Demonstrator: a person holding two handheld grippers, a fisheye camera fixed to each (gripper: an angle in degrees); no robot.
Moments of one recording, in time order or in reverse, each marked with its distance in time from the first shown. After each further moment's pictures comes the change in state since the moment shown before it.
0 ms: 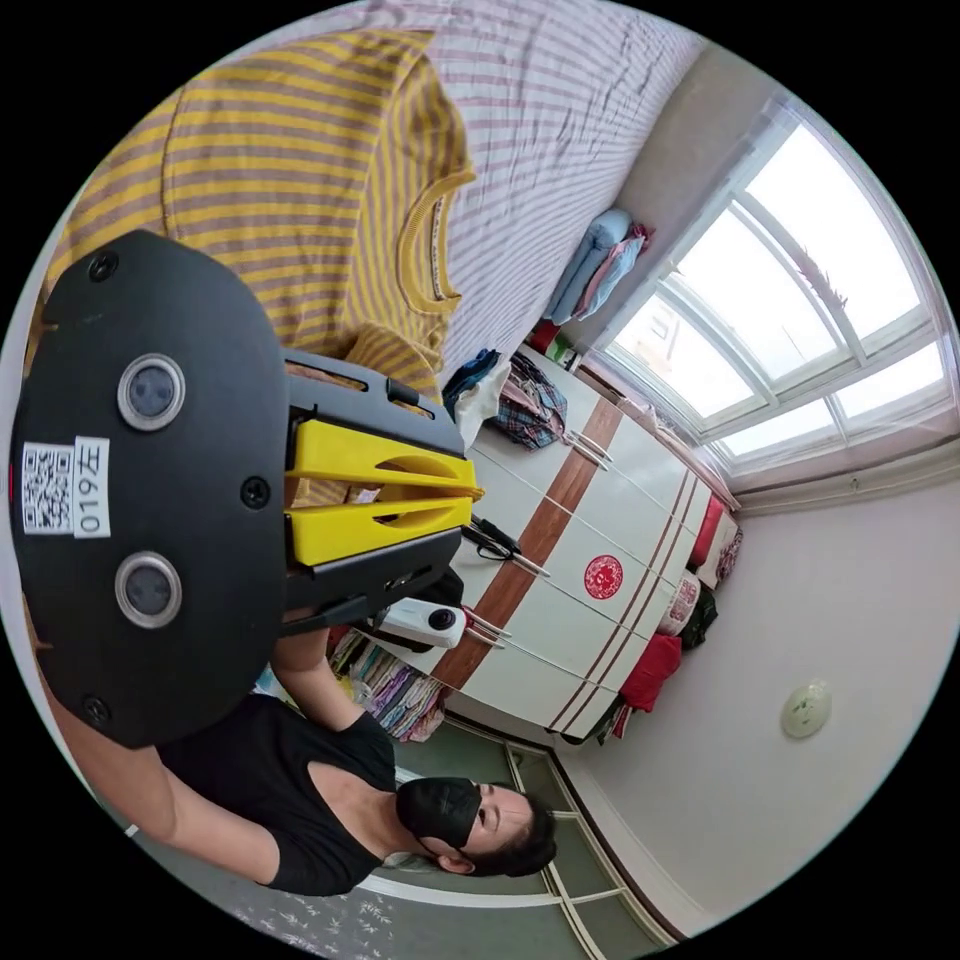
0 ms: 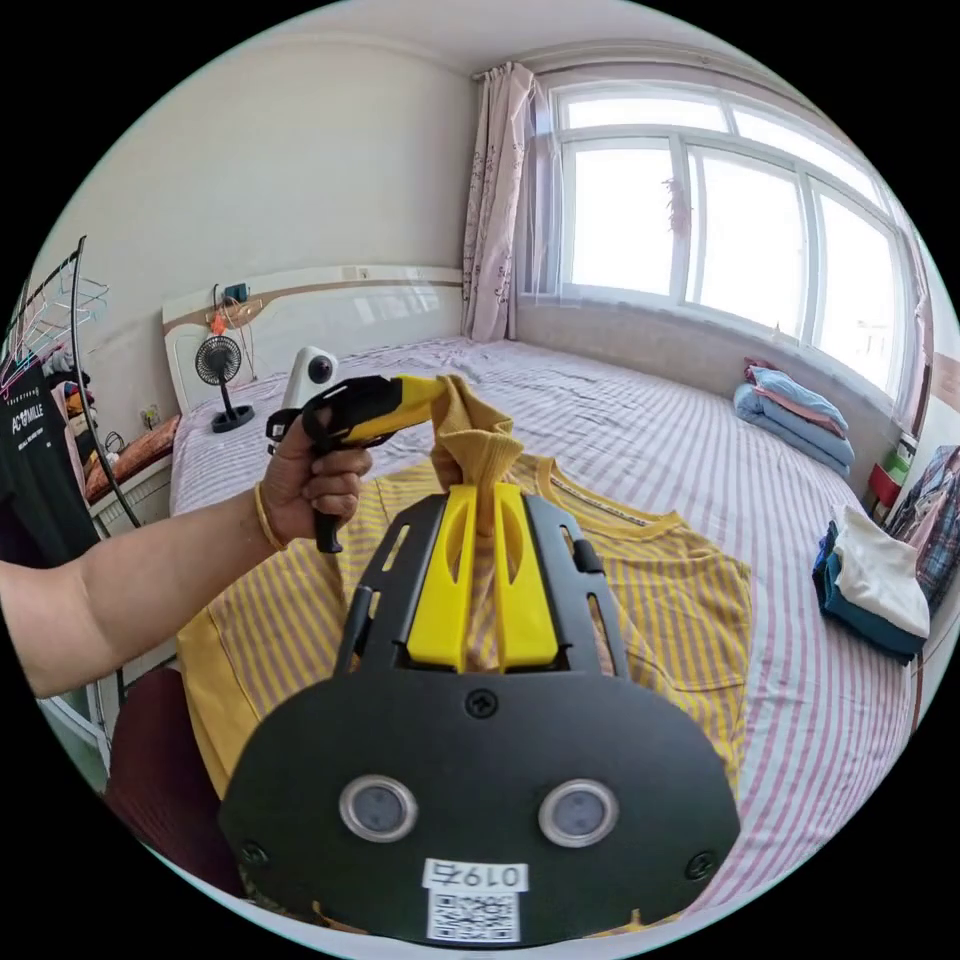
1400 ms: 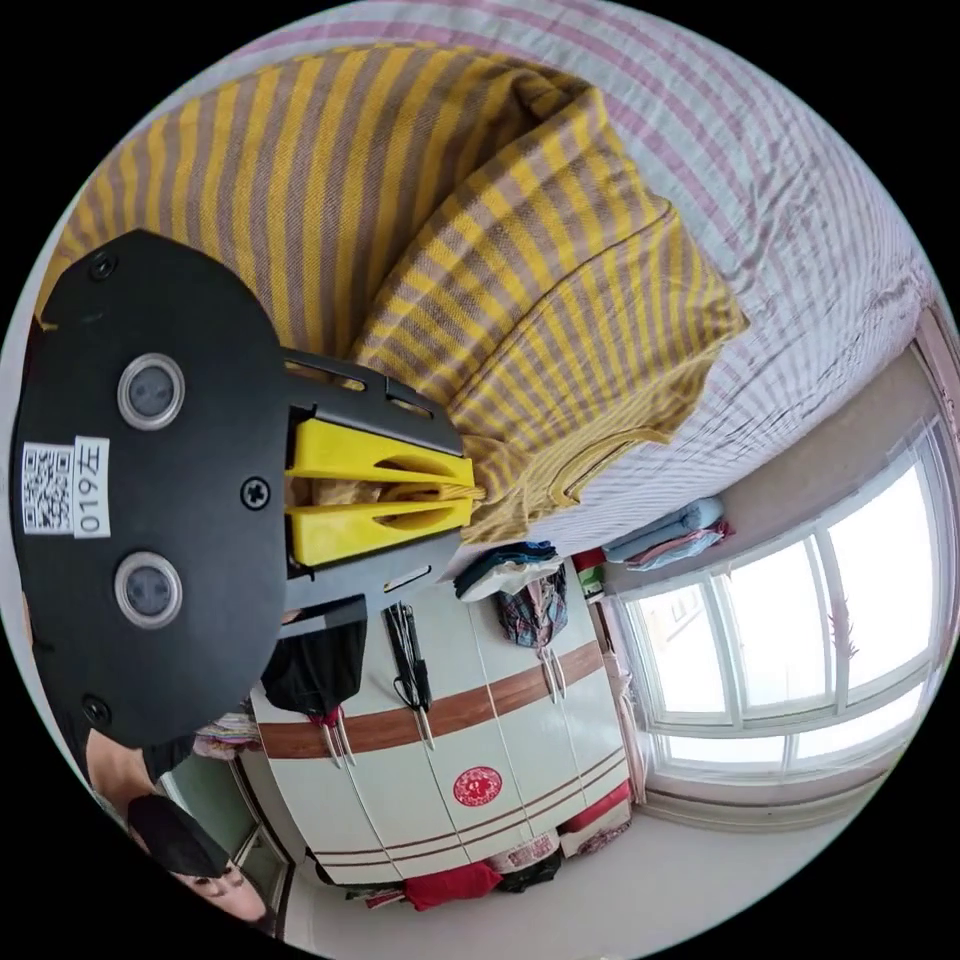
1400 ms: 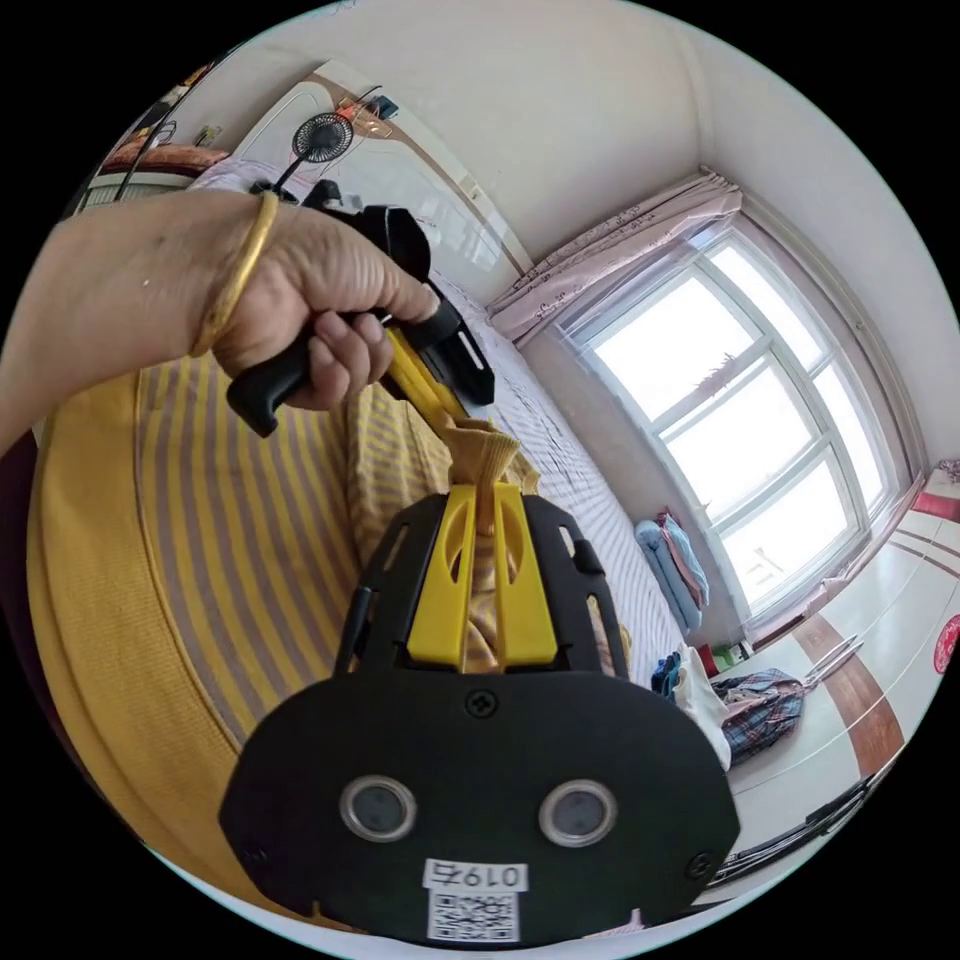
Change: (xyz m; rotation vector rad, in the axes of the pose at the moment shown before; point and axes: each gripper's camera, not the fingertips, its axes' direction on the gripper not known) left arm -0.106 0.106 -0.140 -0.033 -0.484 -0.752; right arm -0.246 -0.183 -0.147 -0.046 0.416 -0.635
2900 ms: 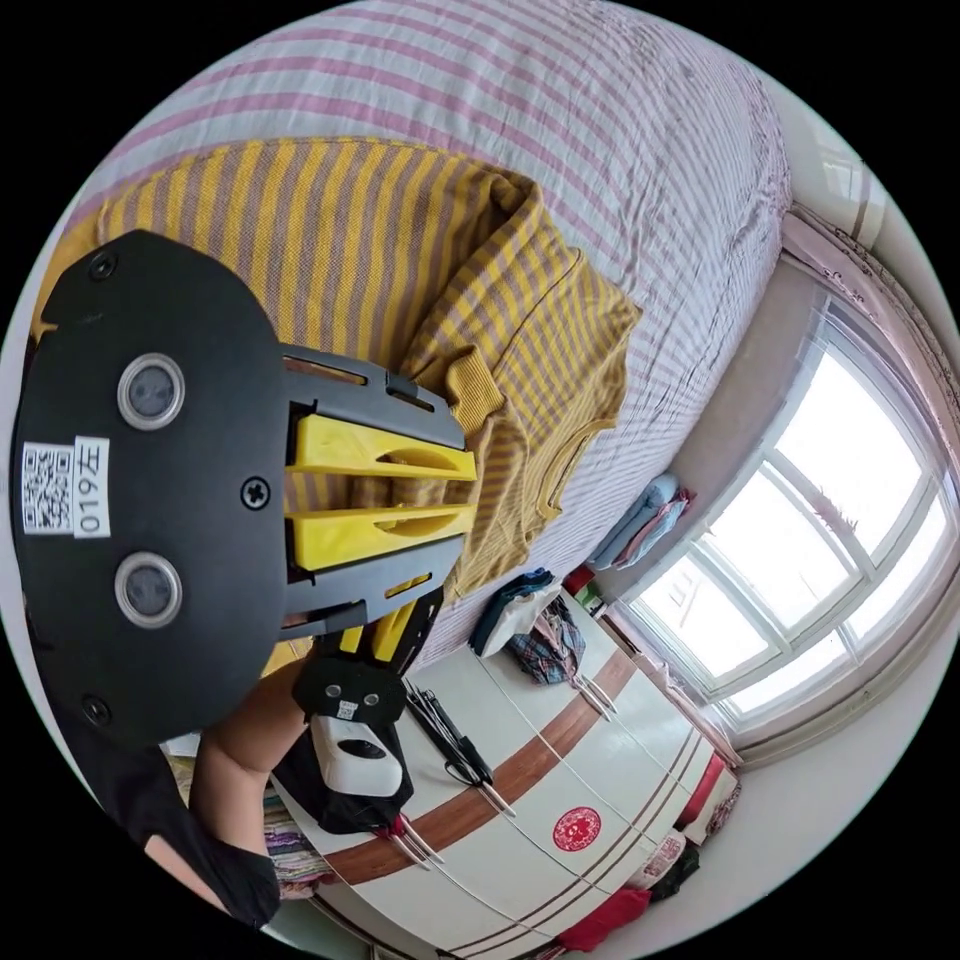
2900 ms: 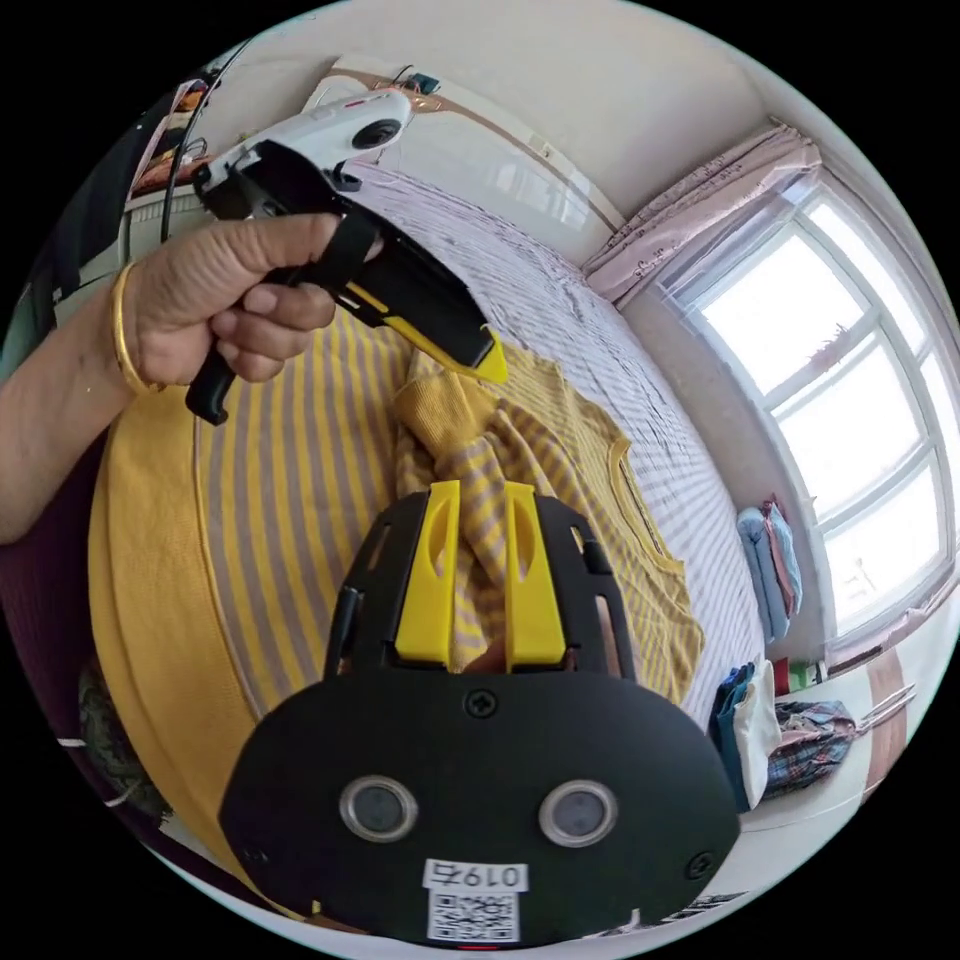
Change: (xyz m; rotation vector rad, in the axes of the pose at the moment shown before) left arm 0.011 0.160 0.054 0.158 -0.248 0.320; right arm 0.055 0.039 0.094 -0.123 -0.350 -0.048
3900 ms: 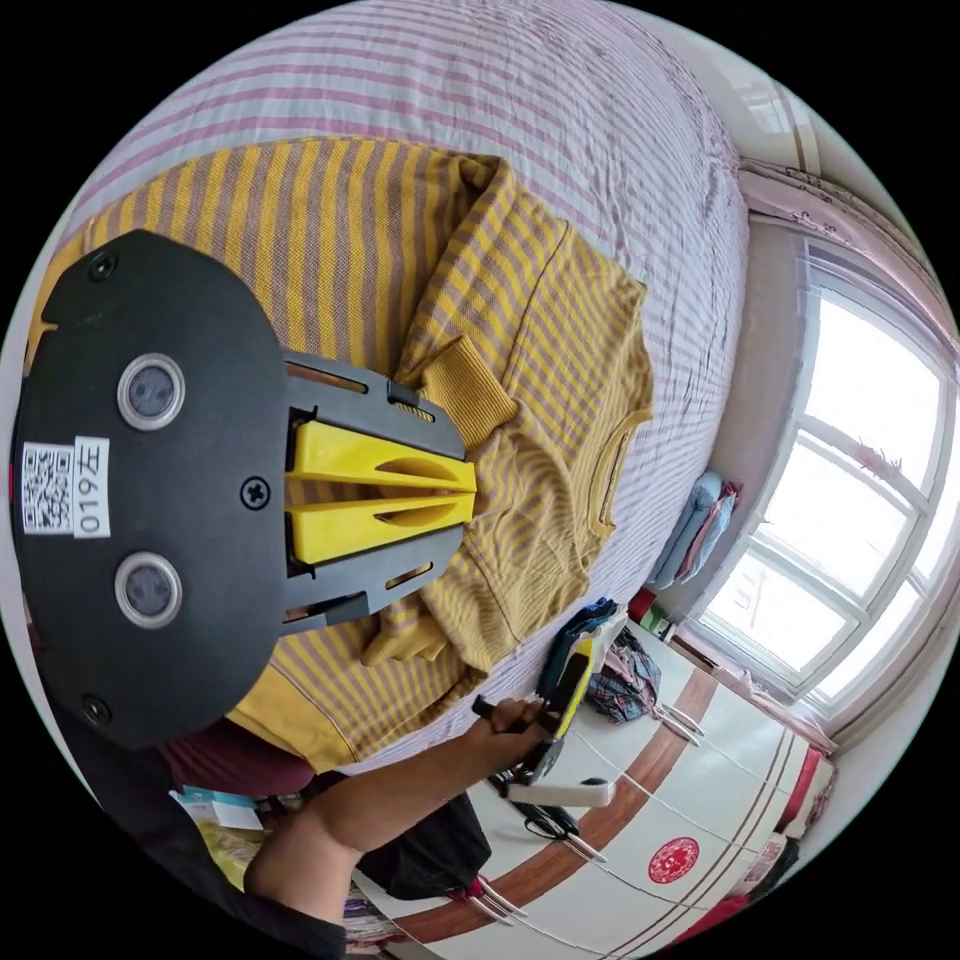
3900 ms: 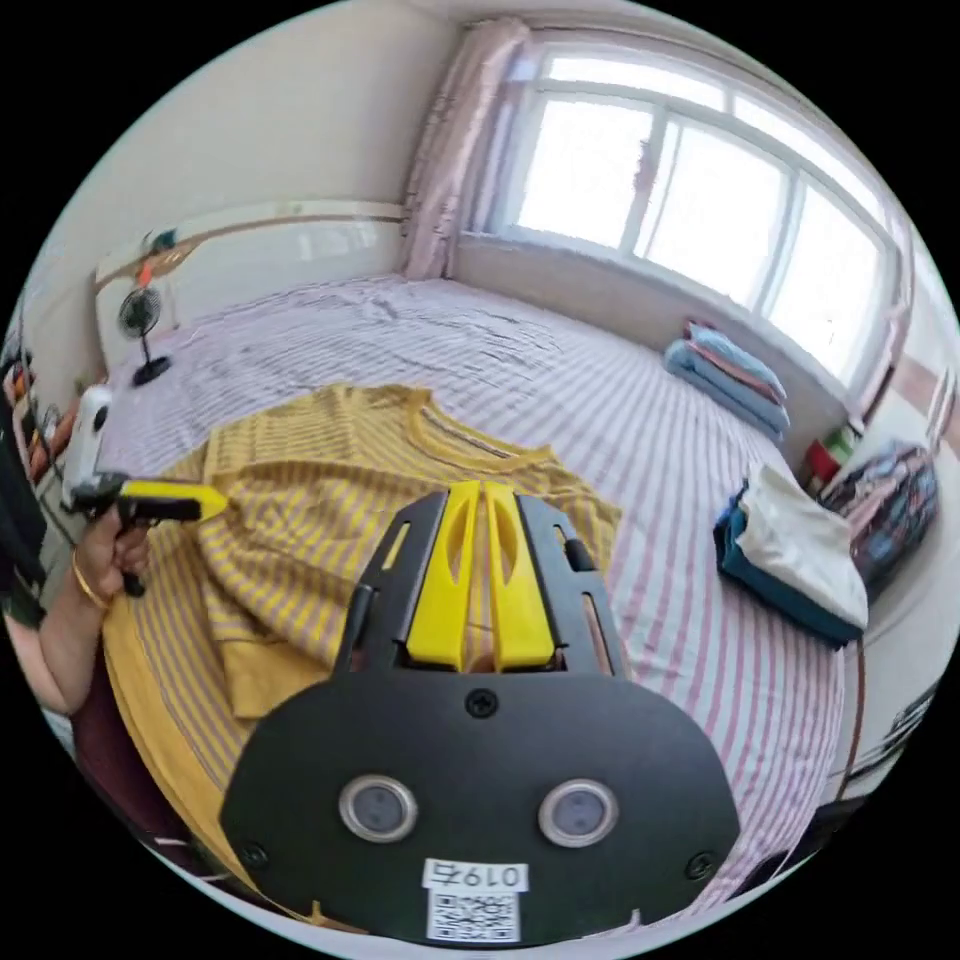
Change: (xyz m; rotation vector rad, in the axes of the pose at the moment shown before) left arm 0.029 0.033 0.083 -0.132 -0.172 0.161; right arm 0.206 0.233 0.141 0.030 0.005 0.634
